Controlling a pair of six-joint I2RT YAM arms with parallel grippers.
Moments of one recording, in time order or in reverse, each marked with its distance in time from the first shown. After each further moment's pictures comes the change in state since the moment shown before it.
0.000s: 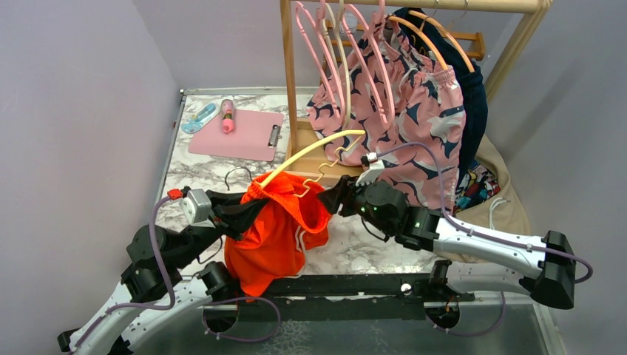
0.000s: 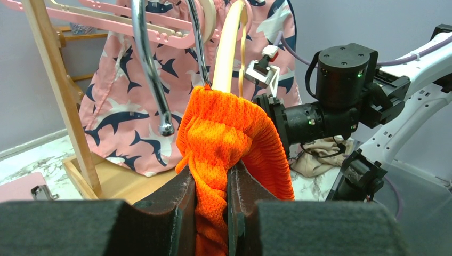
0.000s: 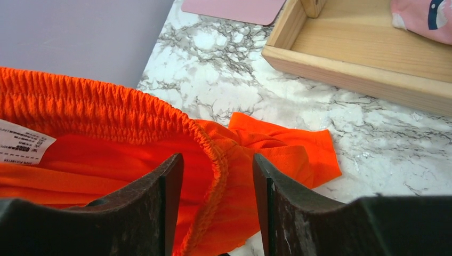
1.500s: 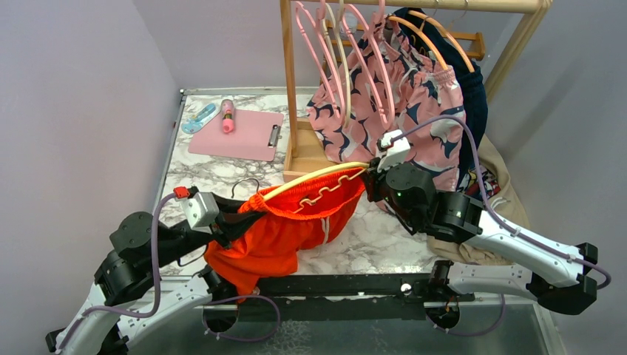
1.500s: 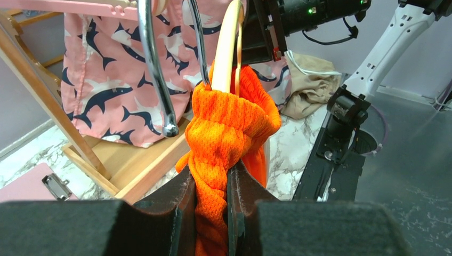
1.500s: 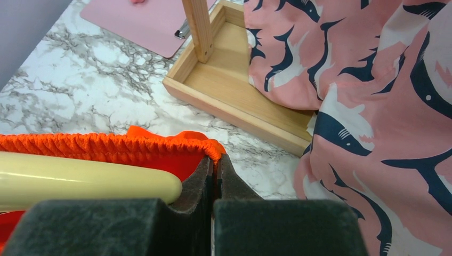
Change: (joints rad) left arm 0.000 0.132 0.281 -0.355 0.169 0.127; right arm -0.009 -0.069 0.352 -0.534 0.253 -0.397
